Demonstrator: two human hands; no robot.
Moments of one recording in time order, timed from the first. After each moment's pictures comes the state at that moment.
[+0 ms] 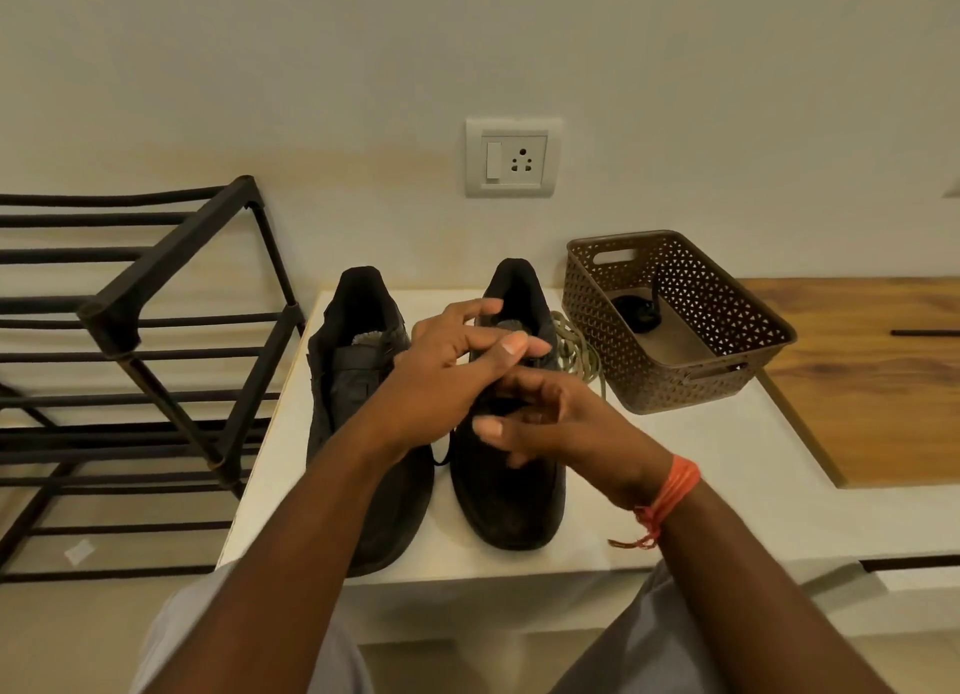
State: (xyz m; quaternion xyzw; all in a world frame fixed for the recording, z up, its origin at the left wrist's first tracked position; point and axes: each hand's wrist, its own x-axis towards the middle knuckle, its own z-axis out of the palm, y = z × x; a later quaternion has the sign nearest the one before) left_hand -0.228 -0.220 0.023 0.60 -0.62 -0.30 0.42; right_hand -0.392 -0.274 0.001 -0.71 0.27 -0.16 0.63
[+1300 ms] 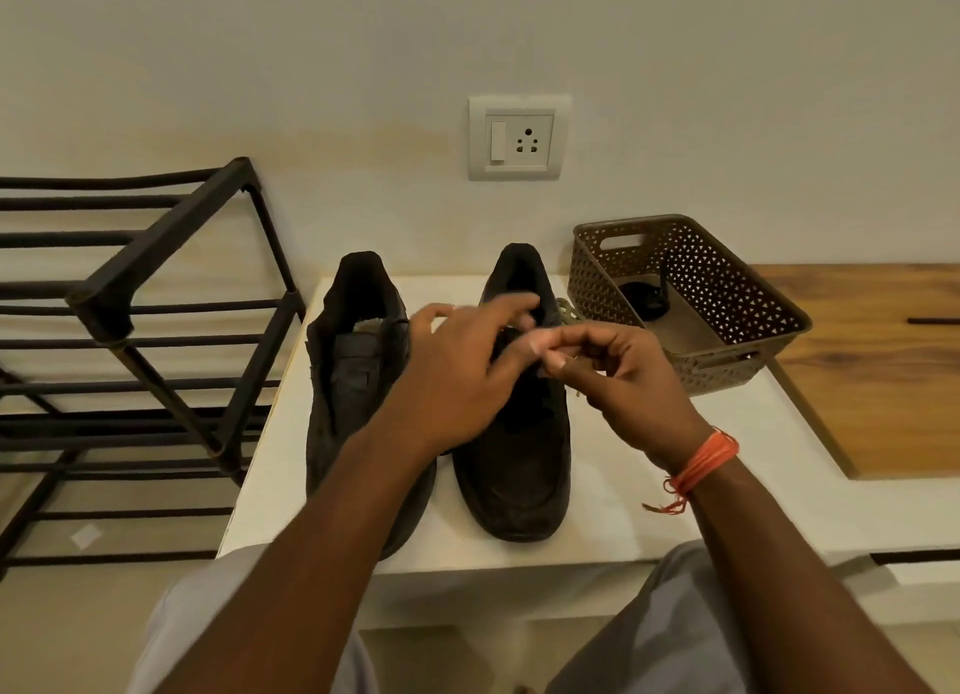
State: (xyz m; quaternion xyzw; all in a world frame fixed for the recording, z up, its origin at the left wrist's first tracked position) left_hand -0.242 -0.228 0.014 0.67 -0.65 -0.08 0.34; right_hand -0.409 -0.301 -0.006 -0.75 0.30 -0.35 0.48
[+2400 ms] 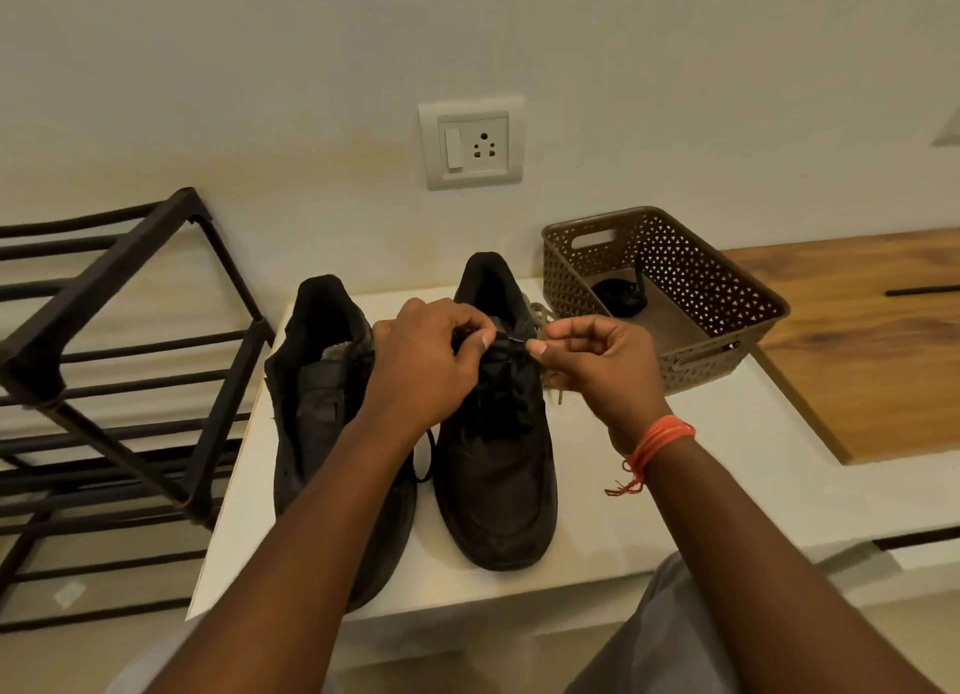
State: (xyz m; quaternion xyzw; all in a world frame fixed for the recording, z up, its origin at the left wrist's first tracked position) left_hand -0.229 -0.278 -0.006 0.69 -0.62 -0.06 0.36; right_hand -0.399 -0.326 -0.022 -0.56 0.45 -0.44 0.54
